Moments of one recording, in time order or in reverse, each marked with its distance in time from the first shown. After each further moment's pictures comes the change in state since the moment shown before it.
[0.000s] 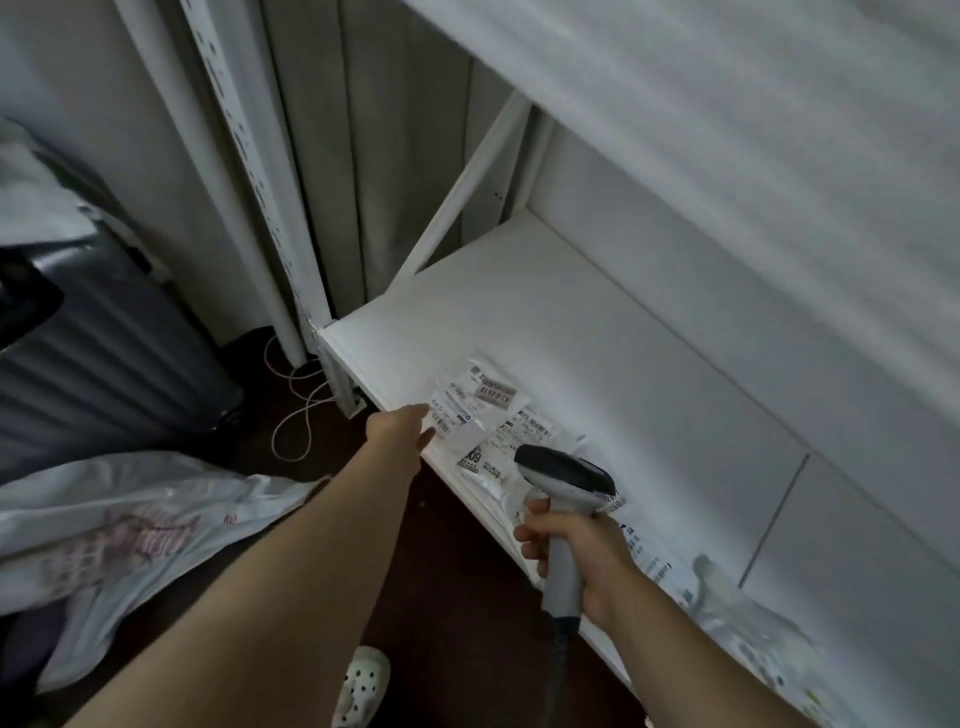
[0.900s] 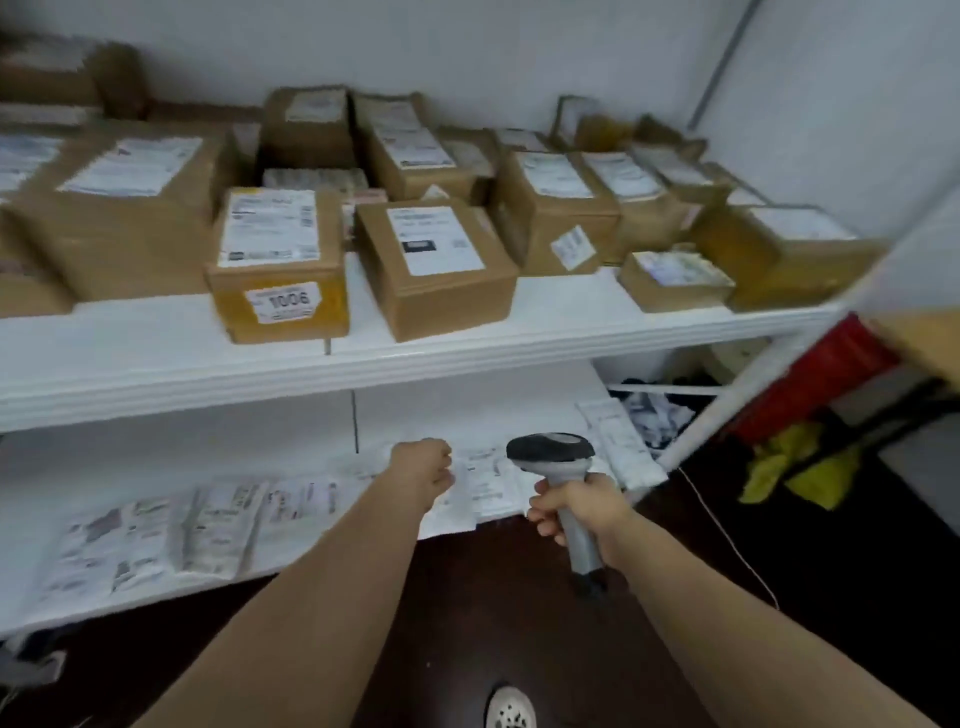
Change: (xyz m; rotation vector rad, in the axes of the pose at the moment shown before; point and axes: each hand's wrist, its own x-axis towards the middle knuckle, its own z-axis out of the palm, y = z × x) left_hand -0.481 -0.298 0.001 1.193 -0.825 -0.032; right_hand -0.435 0.169 -0.296 0.459 0.621 -0.088
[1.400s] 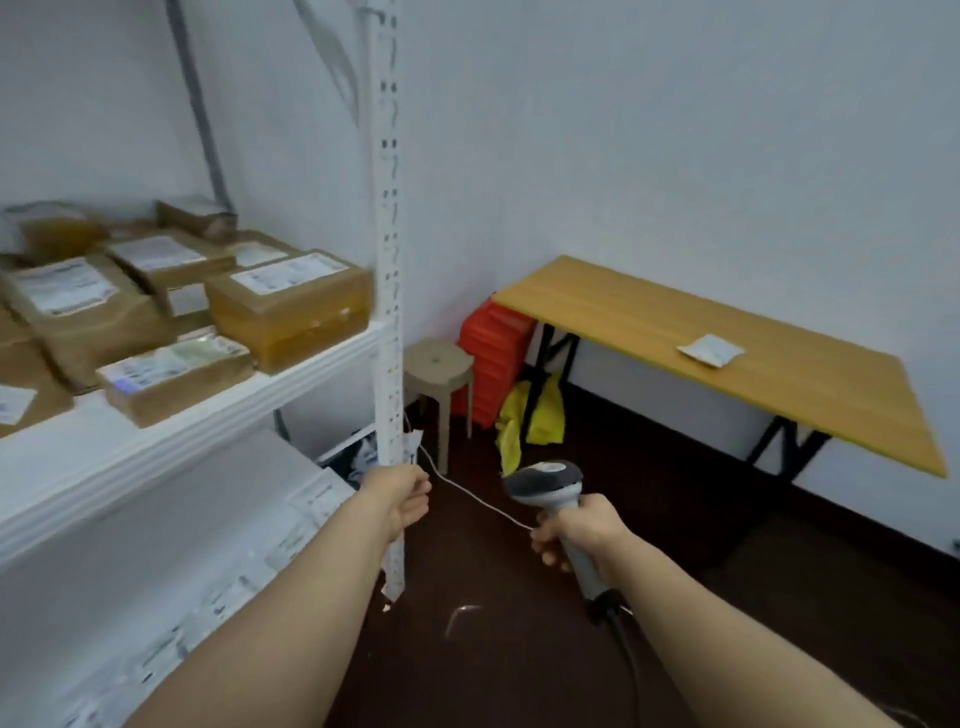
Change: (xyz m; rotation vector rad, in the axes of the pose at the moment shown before) left_hand -0.111 -0.113 0.389 0.555 -0.476 0.085; right_hand -0.099 0.123 -0.359 0.218 0.575 0.024
